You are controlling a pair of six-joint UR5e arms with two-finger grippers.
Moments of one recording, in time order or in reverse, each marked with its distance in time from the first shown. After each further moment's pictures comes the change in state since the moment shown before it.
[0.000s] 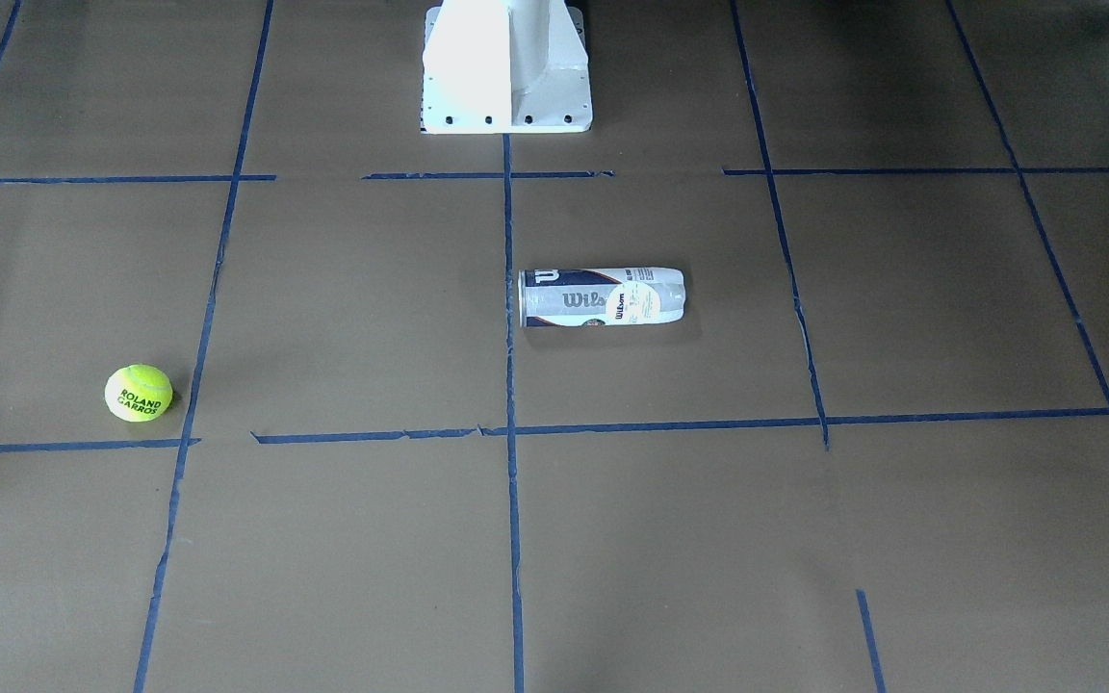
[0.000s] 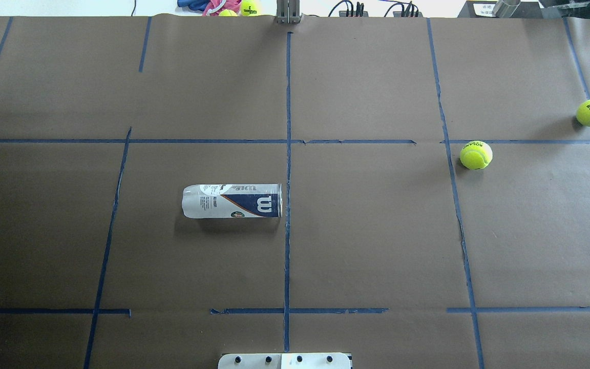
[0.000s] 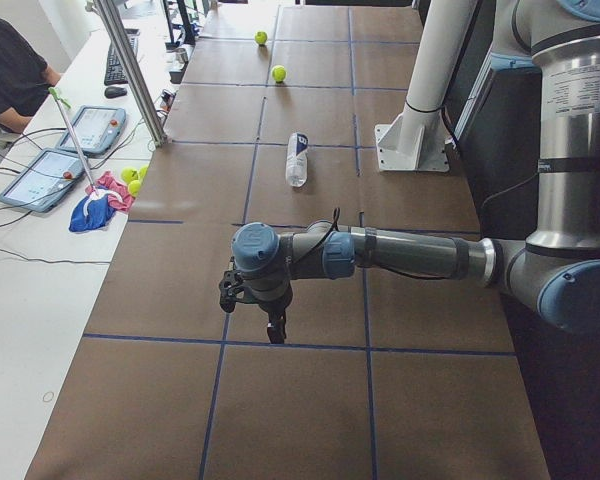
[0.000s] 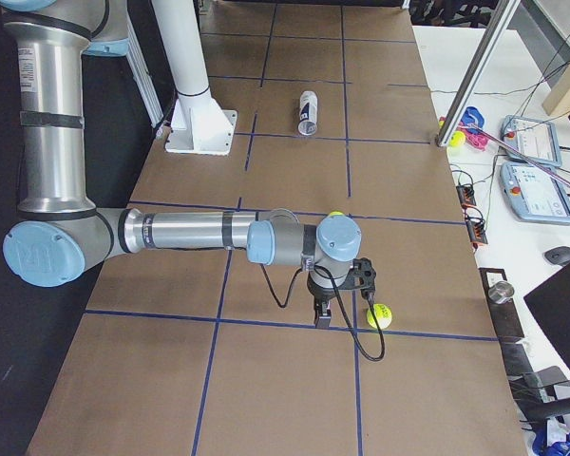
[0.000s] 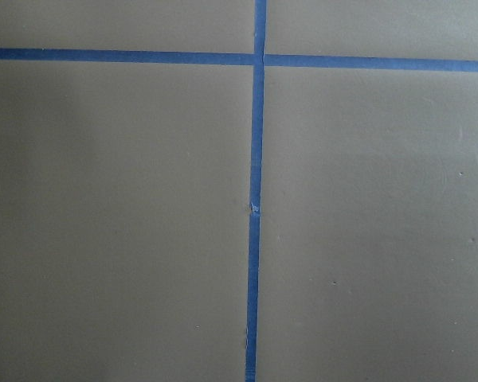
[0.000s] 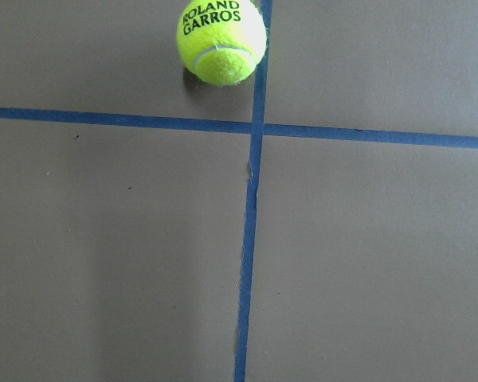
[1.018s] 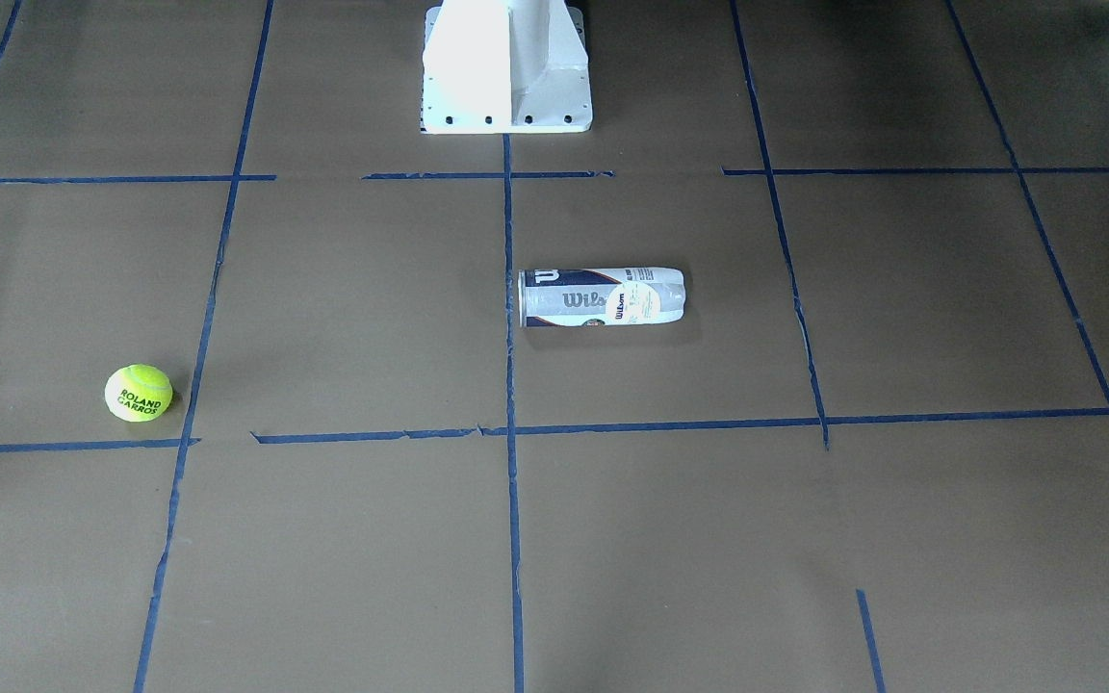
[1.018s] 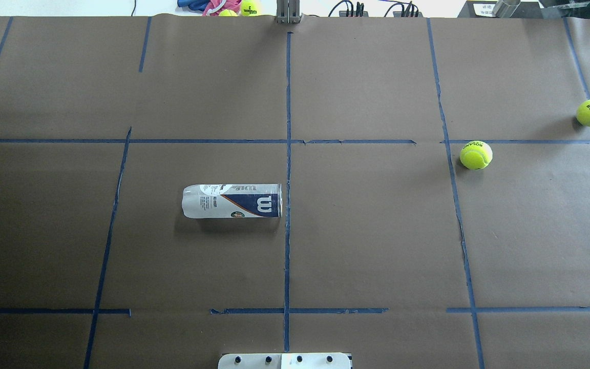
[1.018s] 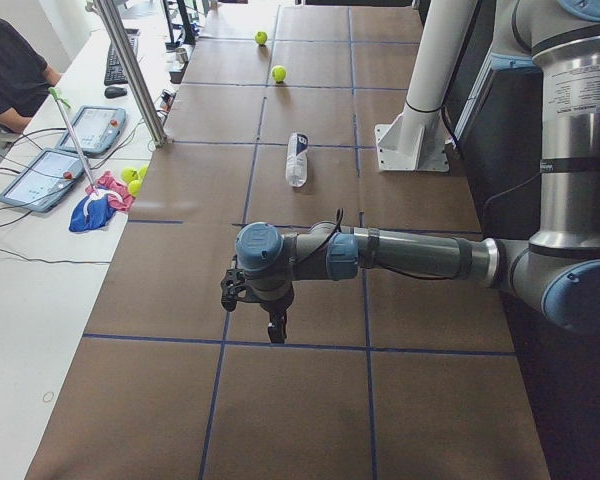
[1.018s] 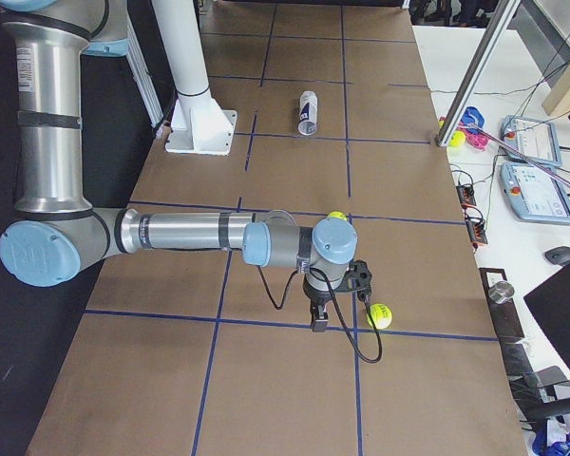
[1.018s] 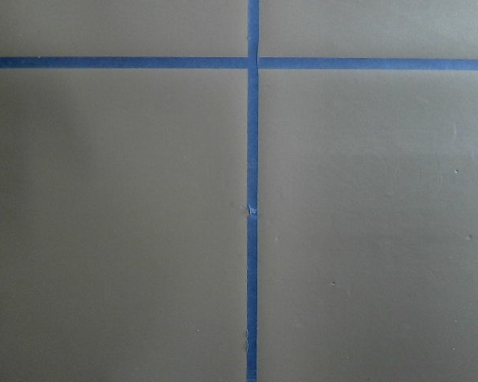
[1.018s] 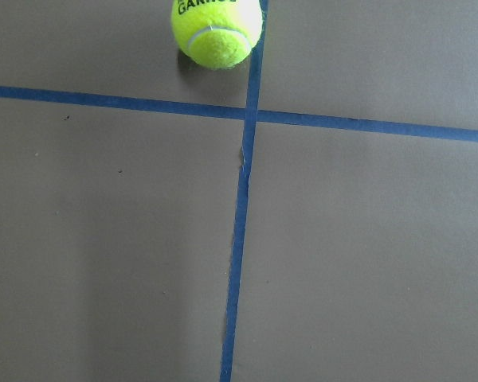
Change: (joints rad) left arm 0.001 0.011 -0.010 -0.028 0.000 0.002; right arm -0.002 -0.015 0.002 0.002 -0.006 -0.007
